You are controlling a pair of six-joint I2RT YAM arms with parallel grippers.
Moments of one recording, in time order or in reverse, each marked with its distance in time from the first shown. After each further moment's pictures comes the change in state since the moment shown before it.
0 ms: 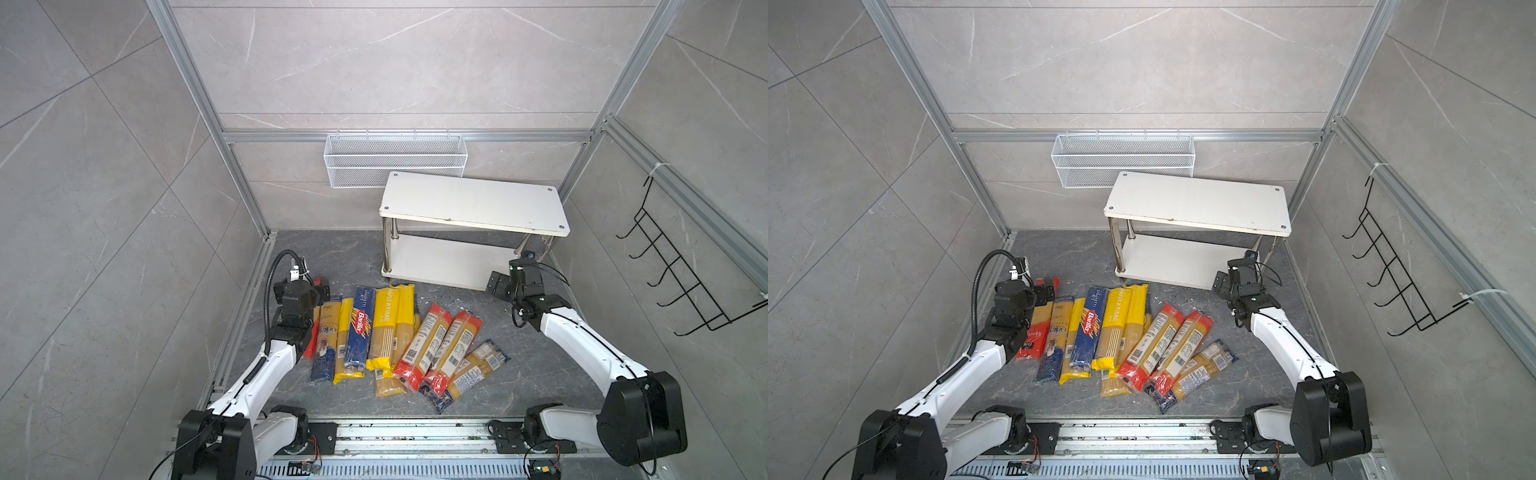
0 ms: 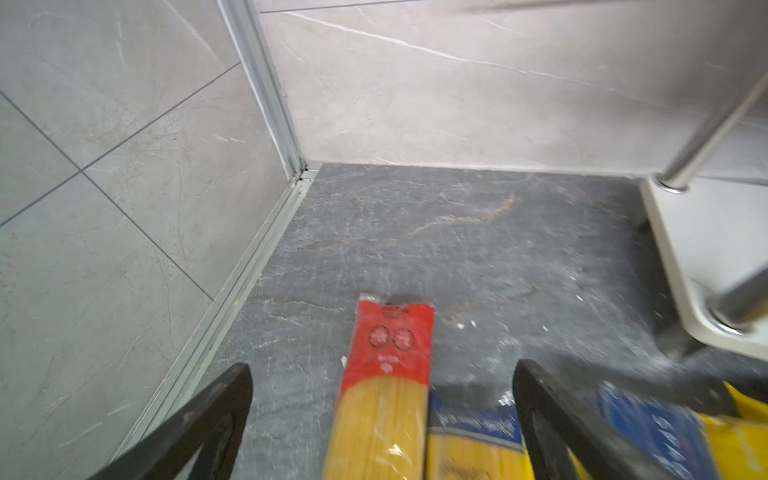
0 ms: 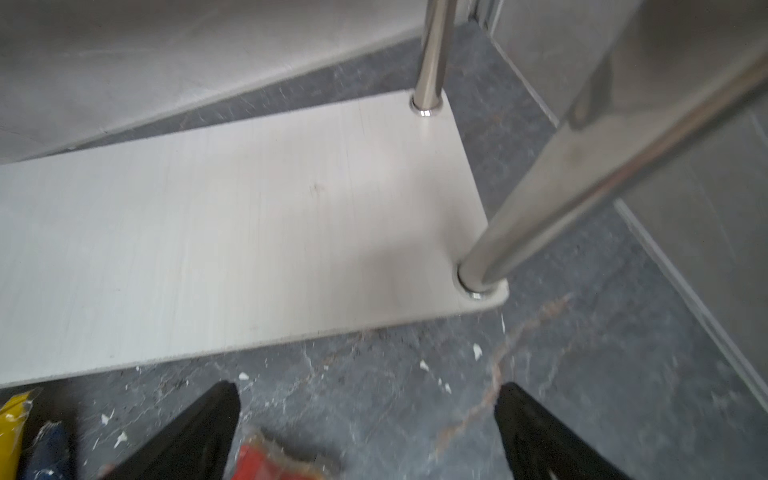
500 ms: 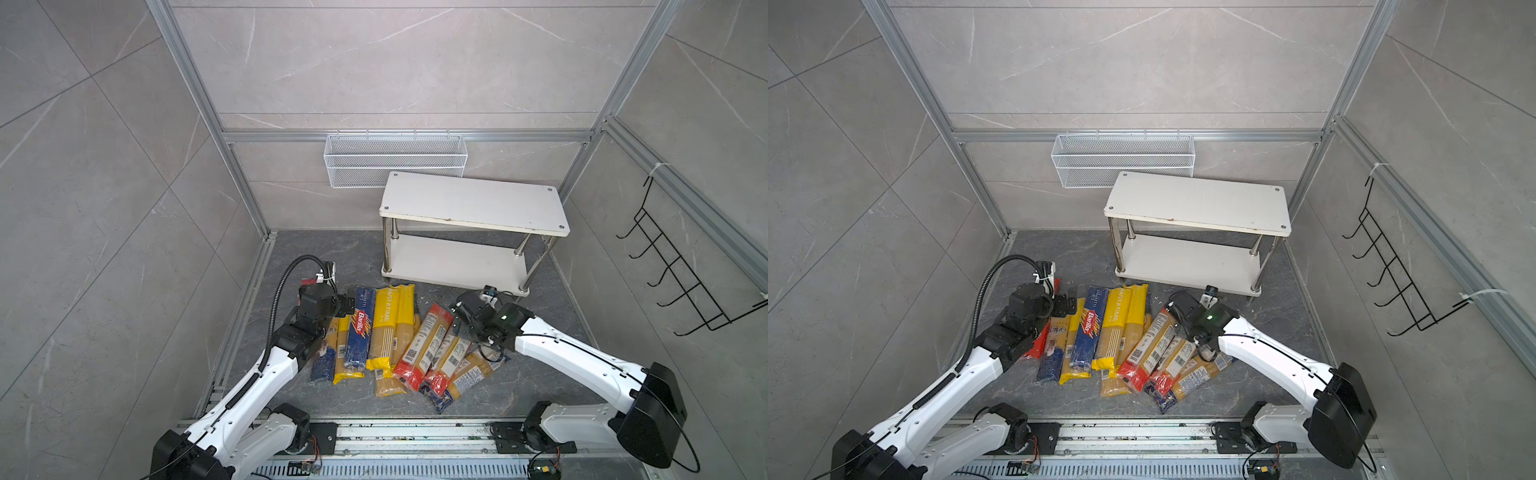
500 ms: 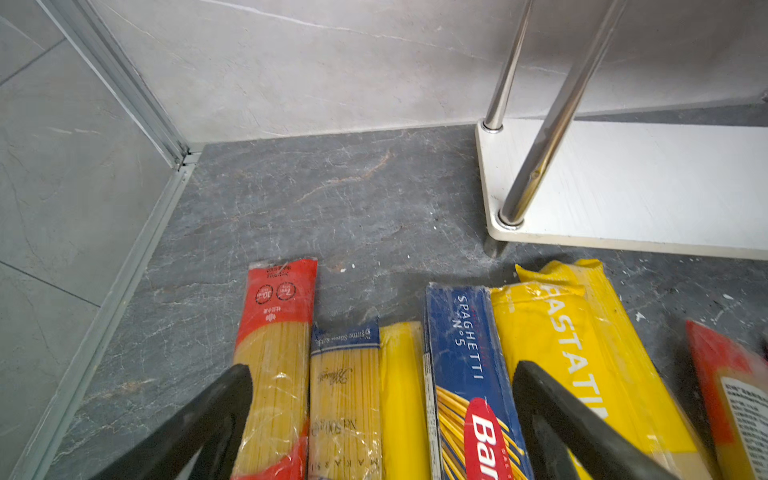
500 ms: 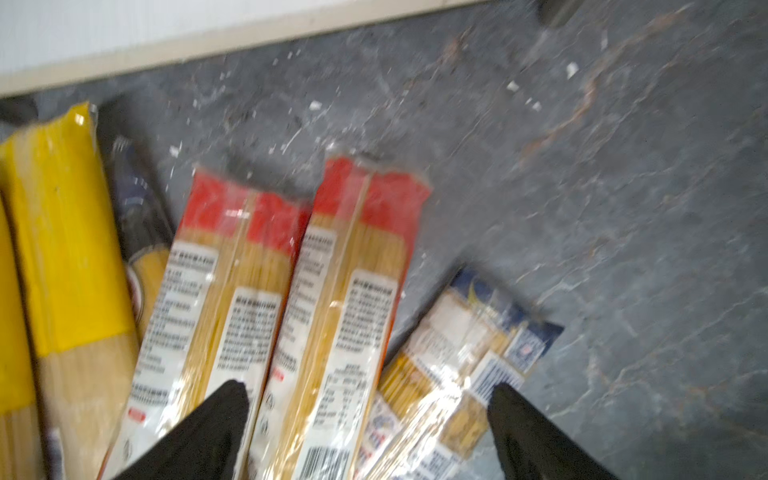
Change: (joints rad) left arm -0.234 -0.096 0.111 -0.343 0.051 -0.098; right arm 0.603 0.025 0.088 -0.551 0.061 0.619
